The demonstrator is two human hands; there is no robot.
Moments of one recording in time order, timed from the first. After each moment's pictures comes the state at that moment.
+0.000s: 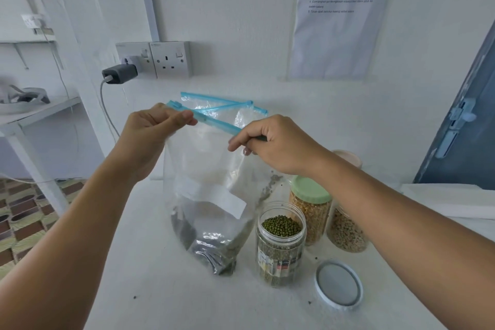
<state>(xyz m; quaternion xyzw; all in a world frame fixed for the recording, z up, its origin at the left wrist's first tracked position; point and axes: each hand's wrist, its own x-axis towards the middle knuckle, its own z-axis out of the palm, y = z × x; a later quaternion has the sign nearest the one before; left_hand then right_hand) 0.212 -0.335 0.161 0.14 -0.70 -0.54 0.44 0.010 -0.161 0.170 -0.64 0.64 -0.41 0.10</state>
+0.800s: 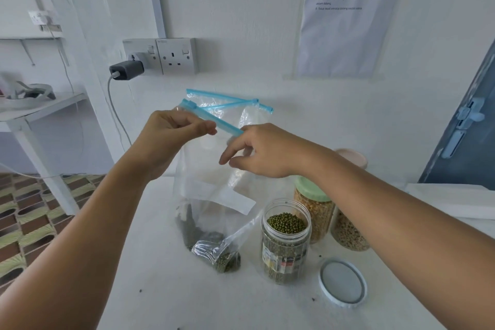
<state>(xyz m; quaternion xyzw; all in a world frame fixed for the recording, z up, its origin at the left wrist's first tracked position) 0.208 -0.316 0.161 0.16 -0.75 -0.52 0.38 0.030 -0.172 0.177 -0.70 0.68 -0.22 0.09</state>
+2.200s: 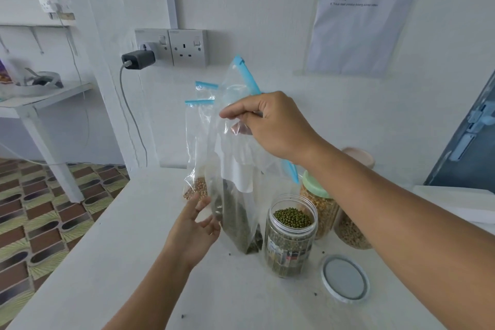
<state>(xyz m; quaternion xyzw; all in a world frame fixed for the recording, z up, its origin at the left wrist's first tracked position) 0.219 -0.266 -0.012 0.31 -0.22 -0.86 0.33 0.044 -0.186 0.180 -0.62 0.60 -0.50 0.09</state>
